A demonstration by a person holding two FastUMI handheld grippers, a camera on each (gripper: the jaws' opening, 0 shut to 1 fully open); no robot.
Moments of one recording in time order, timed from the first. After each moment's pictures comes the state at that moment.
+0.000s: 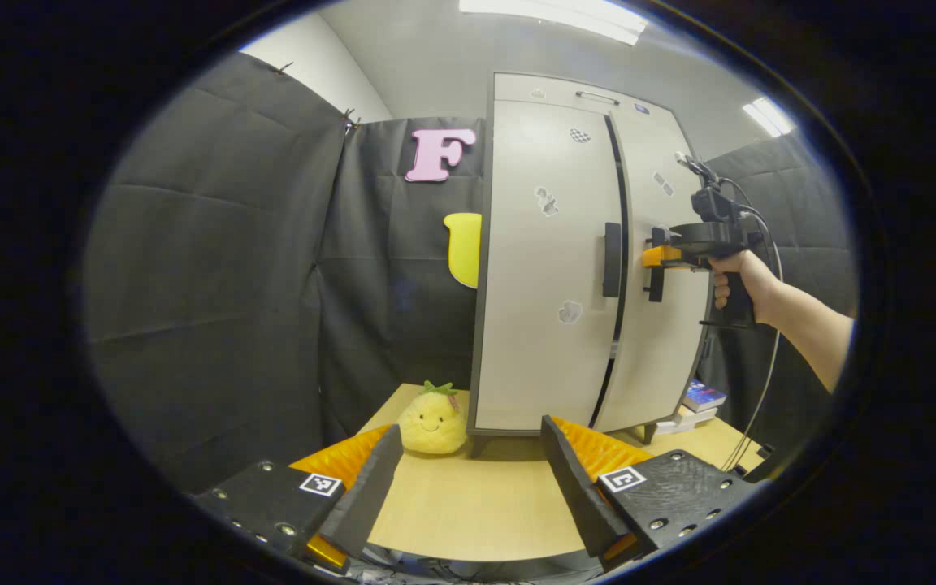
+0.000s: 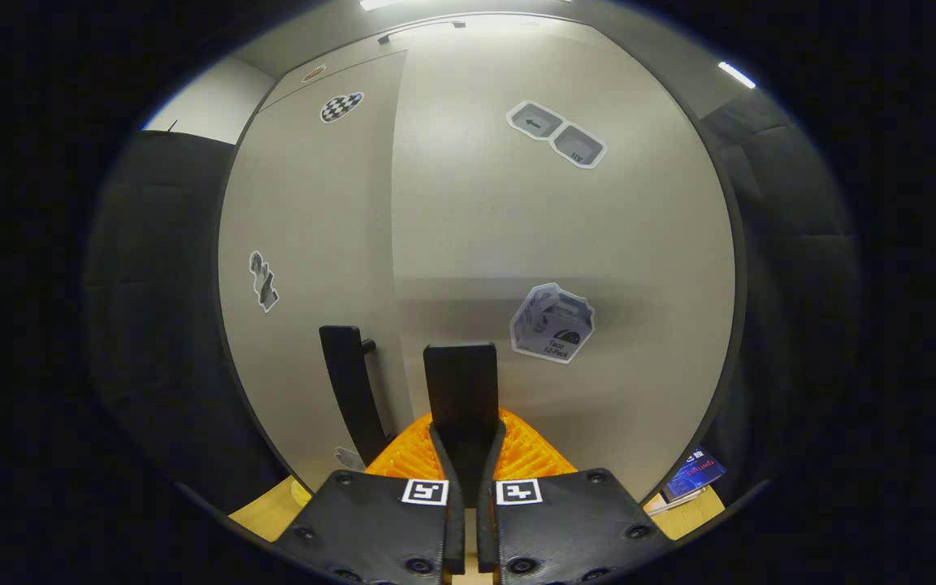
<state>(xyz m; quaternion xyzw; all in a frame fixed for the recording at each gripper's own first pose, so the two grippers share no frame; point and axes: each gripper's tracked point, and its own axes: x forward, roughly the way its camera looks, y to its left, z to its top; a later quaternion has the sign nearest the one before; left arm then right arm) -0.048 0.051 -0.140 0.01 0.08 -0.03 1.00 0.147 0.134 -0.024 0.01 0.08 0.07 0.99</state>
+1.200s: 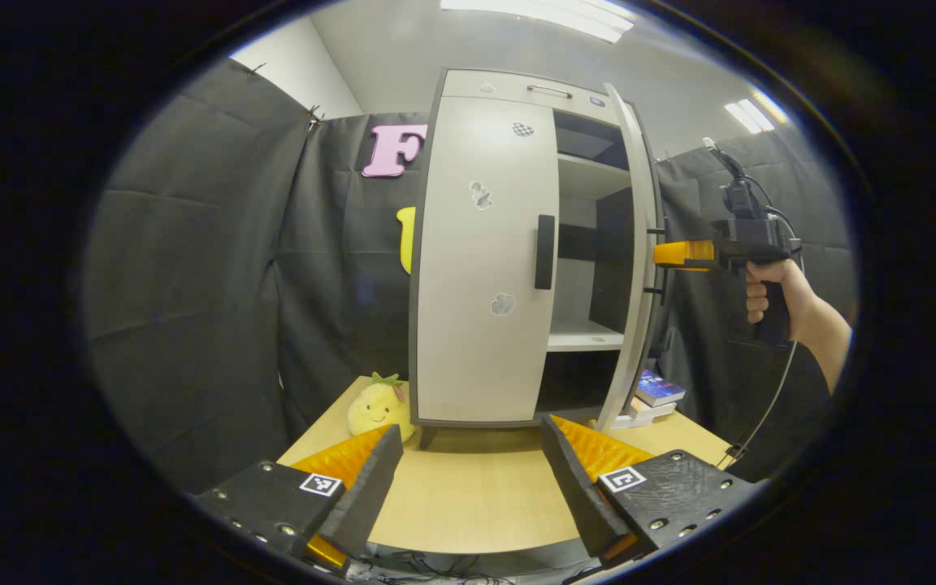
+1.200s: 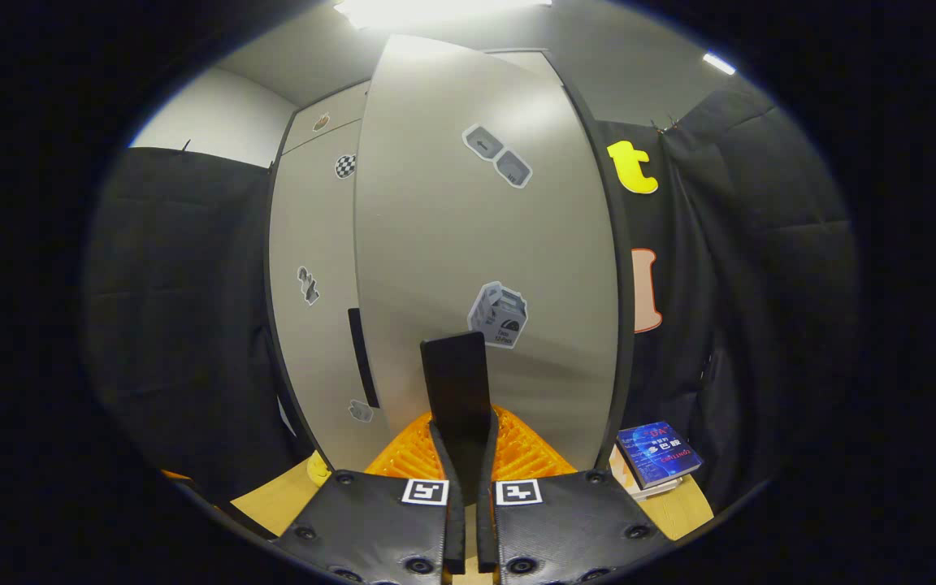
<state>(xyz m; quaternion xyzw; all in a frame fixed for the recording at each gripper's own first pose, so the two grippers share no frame) -0.065 -0.035 -0.144 0.01 0.09 -0.09 0.99 0.034 0.061 -0.016 0.02 0.07 0.09 0.99</state>
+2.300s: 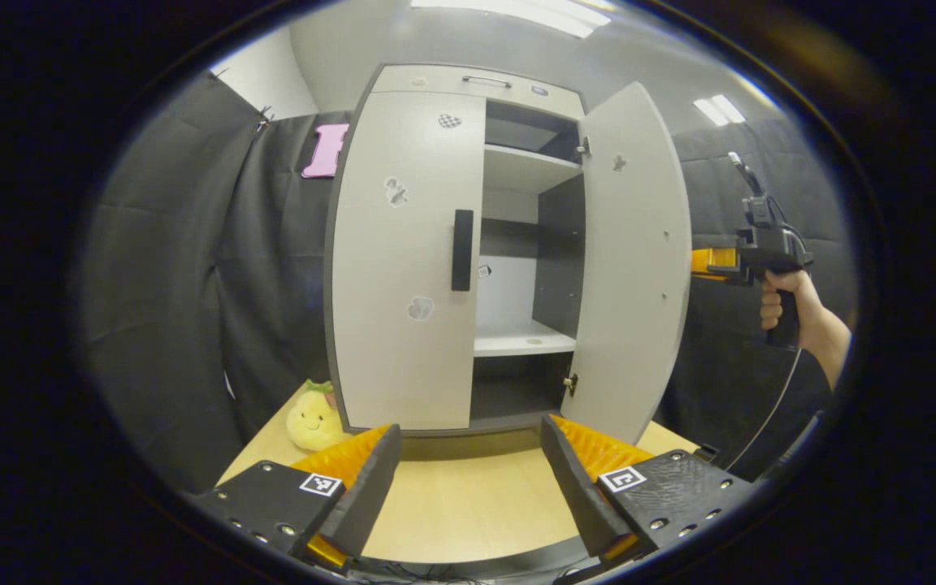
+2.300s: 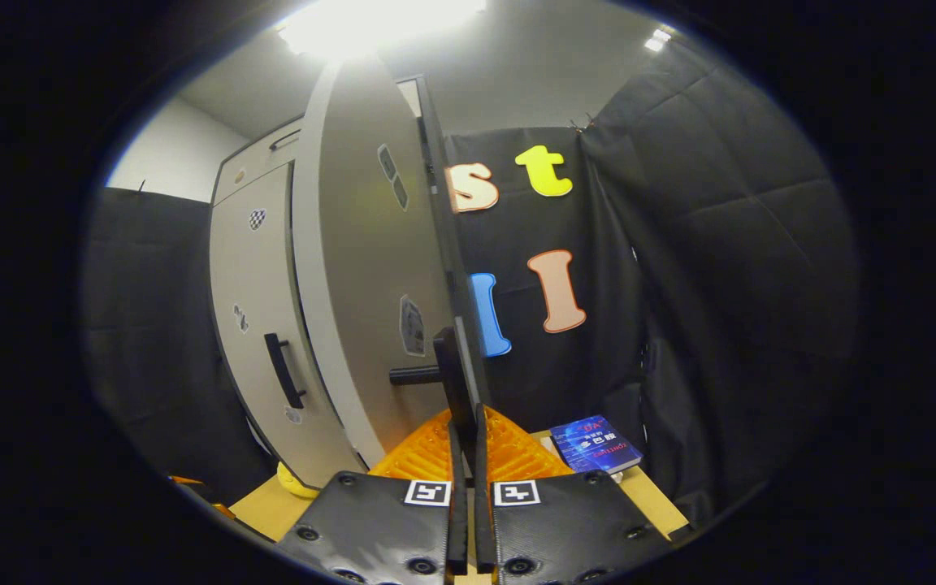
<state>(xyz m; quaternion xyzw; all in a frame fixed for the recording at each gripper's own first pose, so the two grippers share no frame) -0.053 -0.142 -0.138 0.01 0.09 -0.17 0.98 -0.003 -0.110 -0.006 0.08 0.05 0.00 1.00</state>
